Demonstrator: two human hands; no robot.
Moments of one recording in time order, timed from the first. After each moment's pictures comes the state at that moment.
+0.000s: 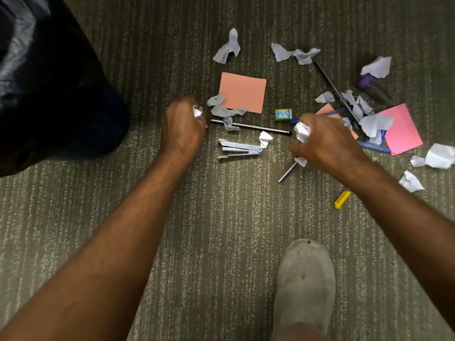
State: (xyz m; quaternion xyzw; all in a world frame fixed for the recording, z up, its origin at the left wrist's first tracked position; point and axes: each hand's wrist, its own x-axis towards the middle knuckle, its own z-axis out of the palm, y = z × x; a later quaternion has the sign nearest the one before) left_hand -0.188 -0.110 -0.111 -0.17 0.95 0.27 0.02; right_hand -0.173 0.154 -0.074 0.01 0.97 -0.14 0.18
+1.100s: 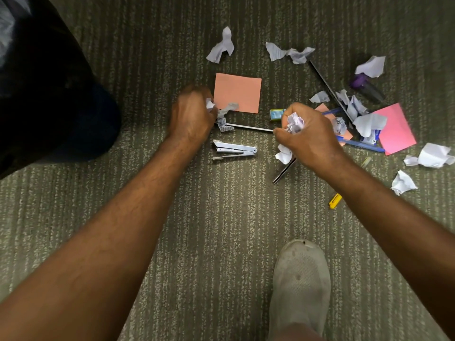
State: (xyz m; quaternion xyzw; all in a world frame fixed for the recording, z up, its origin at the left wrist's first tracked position) left_hand -0.214 -0.091 -0.113 -0.08 0.96 0.26 0.05; right_hand -0.175 0.141 -0.085 0.07 0.92 -0.38 0.13
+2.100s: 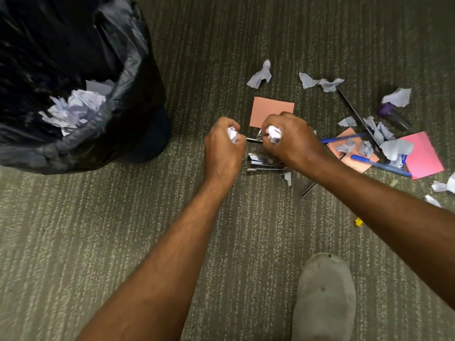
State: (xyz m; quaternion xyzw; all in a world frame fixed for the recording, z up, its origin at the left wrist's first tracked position) left_hand -0.155 -0.096 -0.074 -0.23 0.87 0.44 0.00; right_hand -0.200 0.062 -0.080 -0.14 0.94 -0.28 0.10
